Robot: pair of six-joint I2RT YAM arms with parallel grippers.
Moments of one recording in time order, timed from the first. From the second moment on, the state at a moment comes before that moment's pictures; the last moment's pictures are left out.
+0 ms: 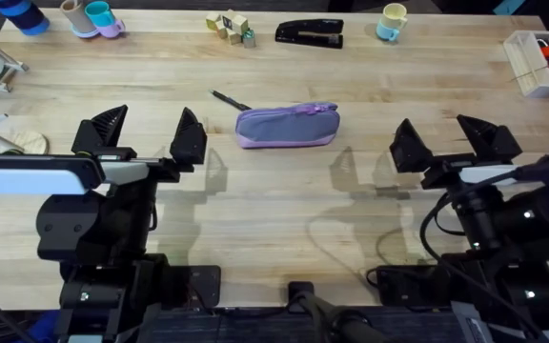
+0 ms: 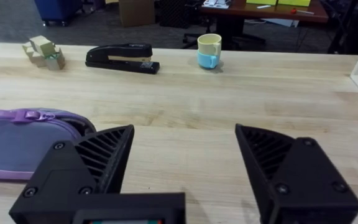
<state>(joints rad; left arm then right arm) 0.00 0.00 0.01 -0.02 0.01 0.00 0.00 0.00 0.01 -0.09 -0.04 -0.01</state>
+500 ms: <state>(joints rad) 0.00 0.00 0.01 -0.02 0.01 0.00 0.00 0.00 0.01 -0.11 -0.04 -0.01</state>
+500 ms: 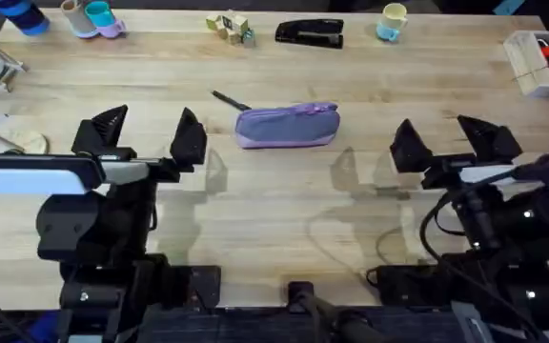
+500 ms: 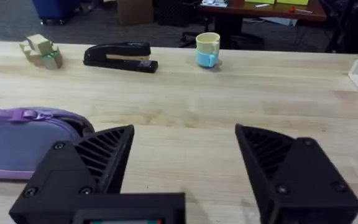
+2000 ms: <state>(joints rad) 0.00 1.02 0.98 -0.79 0.42 0.63 0.00 0.92 0.90 -0.57 -0.07 0.00</state>
